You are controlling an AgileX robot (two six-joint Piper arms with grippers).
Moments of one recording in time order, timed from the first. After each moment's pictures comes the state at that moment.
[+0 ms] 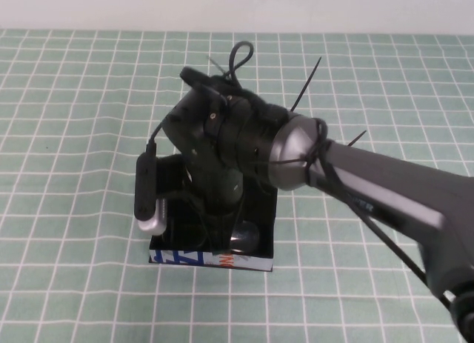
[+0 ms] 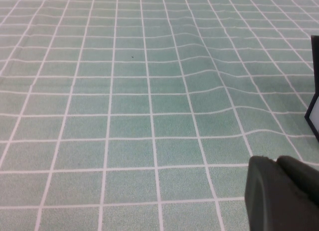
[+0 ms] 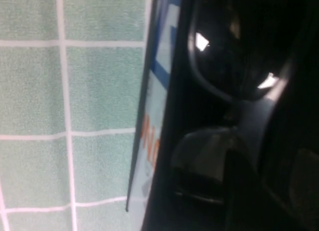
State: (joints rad) right arm 0.90 2.15 -1.92 -0.19 1.23 -0.70; left arm -0.12 -0.02 0.02 -0.03 0.36 -0.01
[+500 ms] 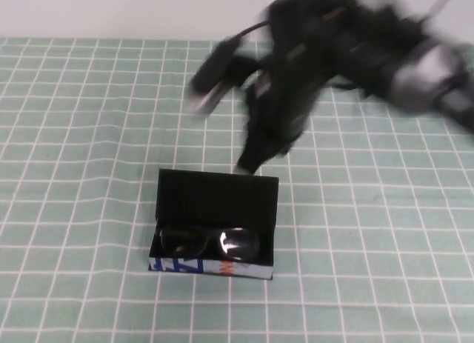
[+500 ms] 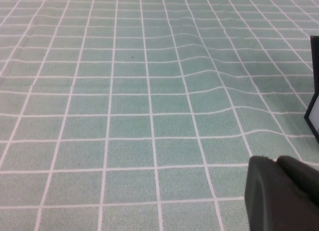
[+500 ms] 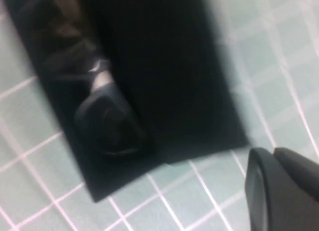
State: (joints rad) right arm 0.72 1.95 -1.92 -0.09 1.23 -0.36; left arm -0.12 -0.02 0.02 -0.03 0.36 -0.01
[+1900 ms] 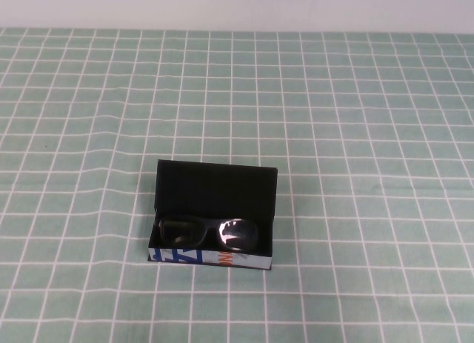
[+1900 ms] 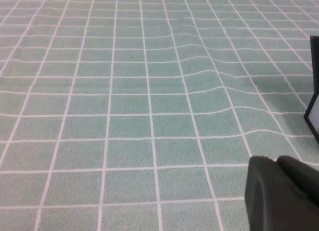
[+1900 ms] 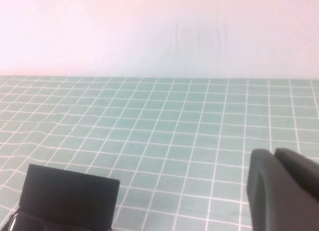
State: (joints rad) right arm 0.20 0.47 -0.63 0.32 0.43 -0.15; left arm -0.12 -0.02 0.02 -0.03 0.36 -0.01
